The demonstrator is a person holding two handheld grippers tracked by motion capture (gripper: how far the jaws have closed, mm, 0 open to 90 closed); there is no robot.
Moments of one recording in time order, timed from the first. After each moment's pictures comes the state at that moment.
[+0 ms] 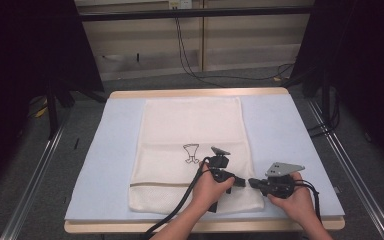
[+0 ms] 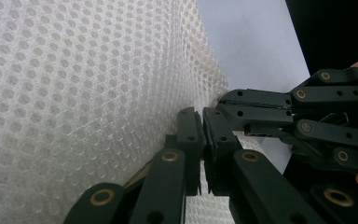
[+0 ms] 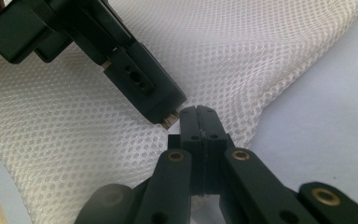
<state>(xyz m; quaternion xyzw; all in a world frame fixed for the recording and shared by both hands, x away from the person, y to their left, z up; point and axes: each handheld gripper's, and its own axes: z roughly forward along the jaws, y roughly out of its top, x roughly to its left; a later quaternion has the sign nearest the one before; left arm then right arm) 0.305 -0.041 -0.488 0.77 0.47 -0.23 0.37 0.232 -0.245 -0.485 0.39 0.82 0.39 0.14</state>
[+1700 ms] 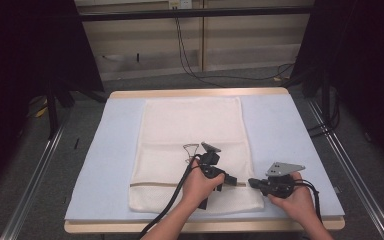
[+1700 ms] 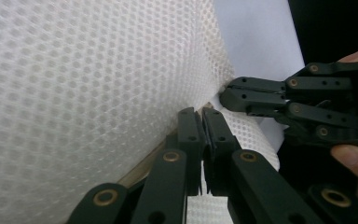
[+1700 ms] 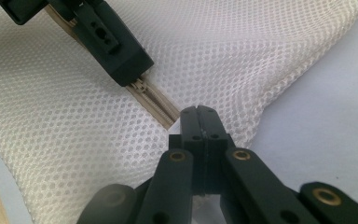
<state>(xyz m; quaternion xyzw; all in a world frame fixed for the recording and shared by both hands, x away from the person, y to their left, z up) 0.313 -0.014 -0.476 0.77 0.48 -0.24 0.35 0.232 -0.245 -0.486 0.39 0.82 0.40 0.13</state>
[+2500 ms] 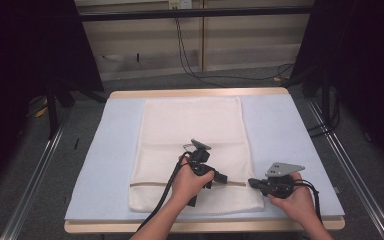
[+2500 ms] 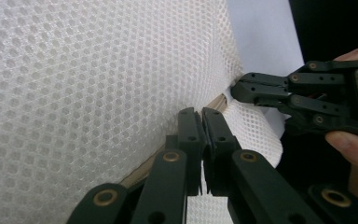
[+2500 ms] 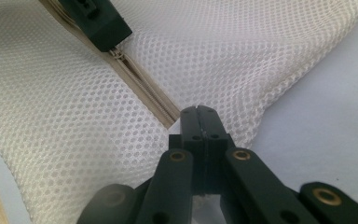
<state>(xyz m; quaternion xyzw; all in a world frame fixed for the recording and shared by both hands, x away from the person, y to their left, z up) 0.321 0.013 -0.470 0.77 0.48 -0.25 0.34 0.232 -0.245 -0.486 0.39 0.82 0.40 0.14</state>
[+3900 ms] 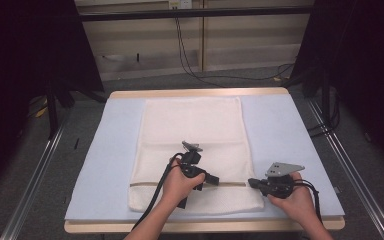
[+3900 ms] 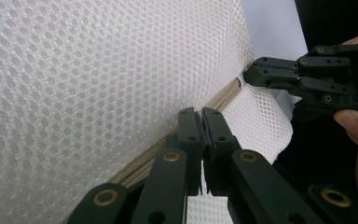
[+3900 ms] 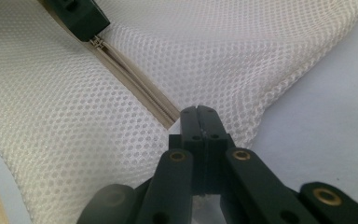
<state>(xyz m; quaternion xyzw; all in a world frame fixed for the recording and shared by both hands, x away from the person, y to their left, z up) 0.320 0.038 -0.473 0.78 0.47 -0.24 0.34 0.232 -0.244 -0.486 0.39 0.82 0.40 0.13</state>
